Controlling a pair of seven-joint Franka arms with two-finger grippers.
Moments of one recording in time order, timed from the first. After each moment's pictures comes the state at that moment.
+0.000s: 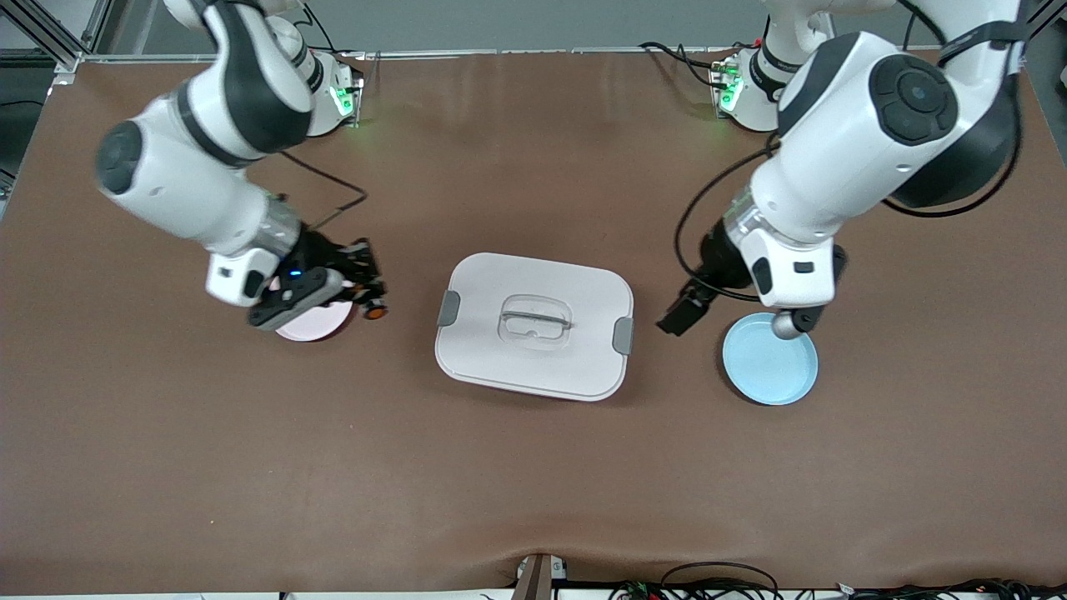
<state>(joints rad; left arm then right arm) -0.08 0.37 -0.44 -1.30 0.03 1.83 -1.29 0.28 0.13 -0.01 -1.84 0.37 2.07 -0.35</state>
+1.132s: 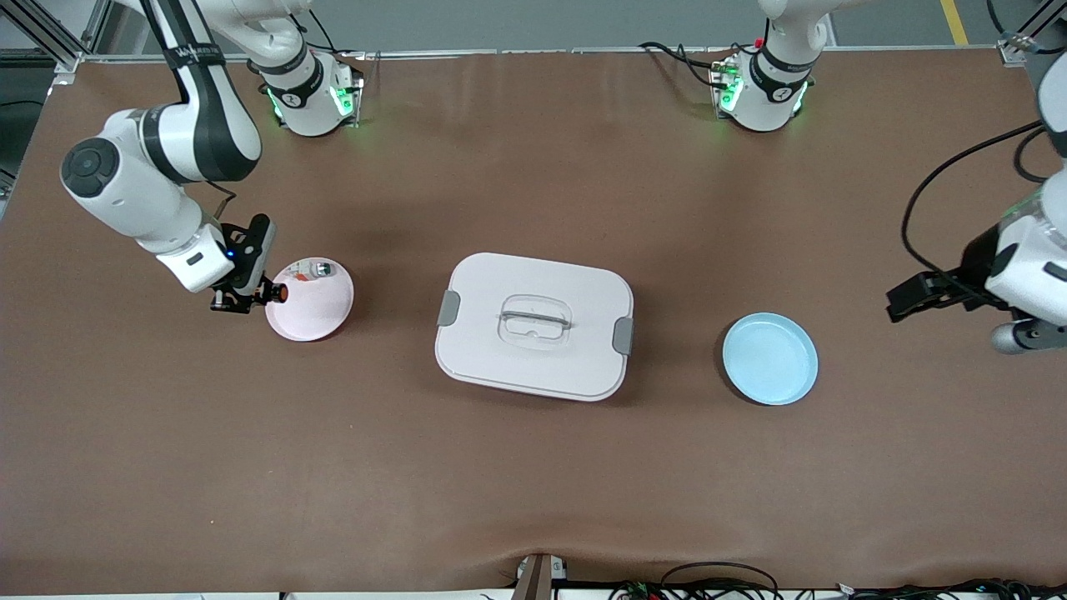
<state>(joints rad) 0.28 0.29 -0.44 -1.31 0.16 1.63 -0.23 0.08 0.02 0.00 -2.32 0.08 2.41 -1.44</state>
